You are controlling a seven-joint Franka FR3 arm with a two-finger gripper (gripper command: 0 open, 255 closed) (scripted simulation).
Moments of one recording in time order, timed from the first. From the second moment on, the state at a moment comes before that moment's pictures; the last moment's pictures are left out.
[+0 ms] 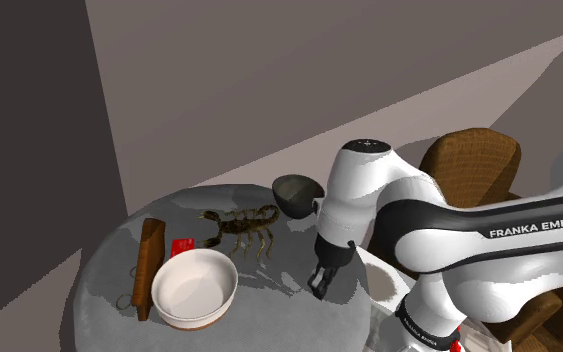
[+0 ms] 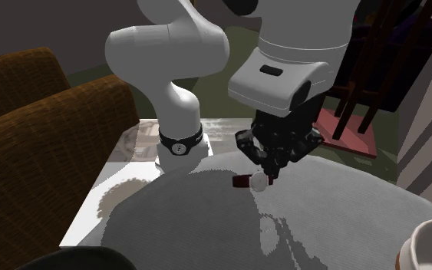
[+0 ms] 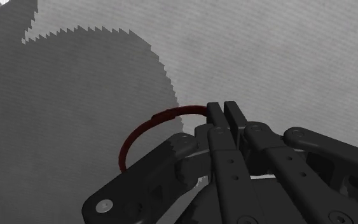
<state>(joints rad) 0.23 -0.85 0.49 -2.92 0.47 2.06 0.28</state>
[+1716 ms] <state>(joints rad) 0.18 -0.94 0.36 -2.62 0.34 1.68 0.31</state>
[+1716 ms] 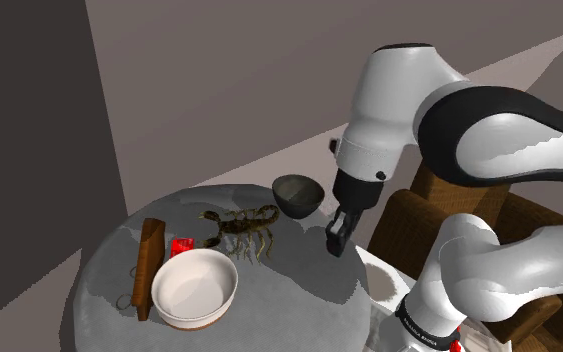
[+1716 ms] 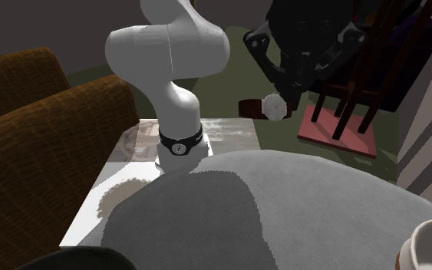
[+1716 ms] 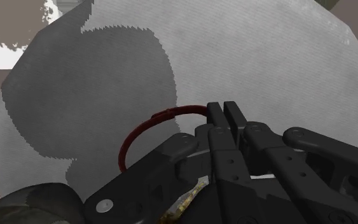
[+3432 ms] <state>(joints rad) -0.07 -0.43 0.00 -2.27 0.03 1.79 -0.12</state>
